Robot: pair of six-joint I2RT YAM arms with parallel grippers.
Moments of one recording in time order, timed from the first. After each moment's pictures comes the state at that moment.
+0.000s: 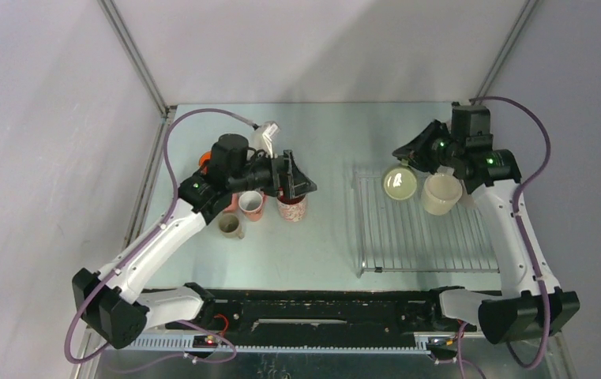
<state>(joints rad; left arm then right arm) -0.58 1.16 1.11 -0.42 0.41 -0.51 0.10 1.20 1.37 -0.84 -0.25 0.81</state>
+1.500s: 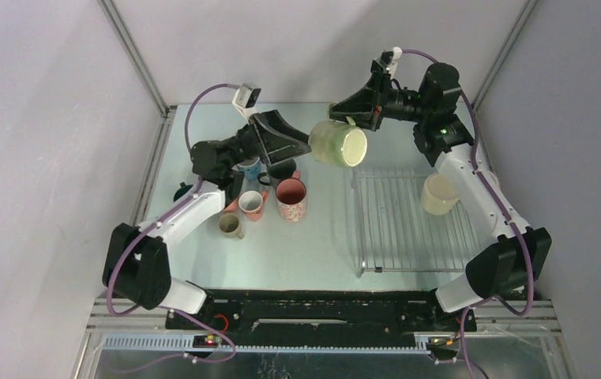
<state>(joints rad) -0.44 1.42 1.01 1.19 0.94 -1.44 0.30 1.50 1.55 0.06 -1.06 1.44</state>
